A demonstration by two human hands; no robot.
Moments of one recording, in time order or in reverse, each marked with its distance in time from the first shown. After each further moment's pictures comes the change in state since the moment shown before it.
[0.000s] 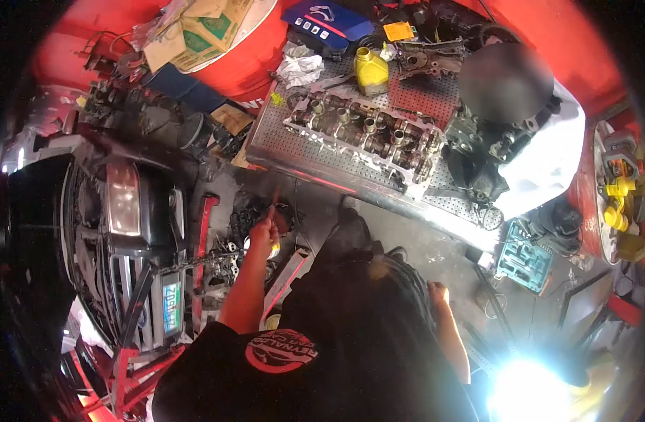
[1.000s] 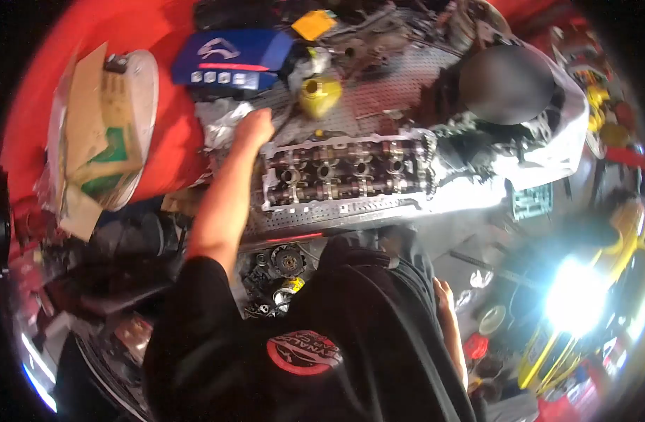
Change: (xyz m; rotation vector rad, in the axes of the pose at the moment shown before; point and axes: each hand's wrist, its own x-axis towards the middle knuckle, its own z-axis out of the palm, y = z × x) left_hand 0.247 0.329 0.379 1.822 -0.471 1.110; right_hand -0.110 -0.122 0.132 0.530 0.248 0.245
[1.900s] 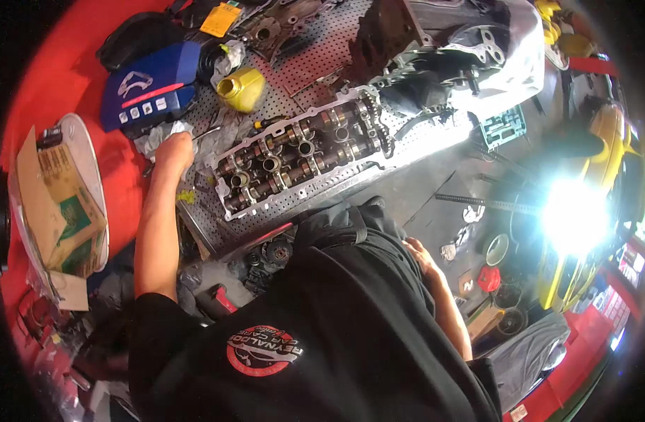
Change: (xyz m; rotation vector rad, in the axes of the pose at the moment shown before) left_hand -0.004 -0.012 -0.046 0.359 -0.235 0.168; right_hand -0.041 -0.054 0.050 0.263 -0.114 0.106
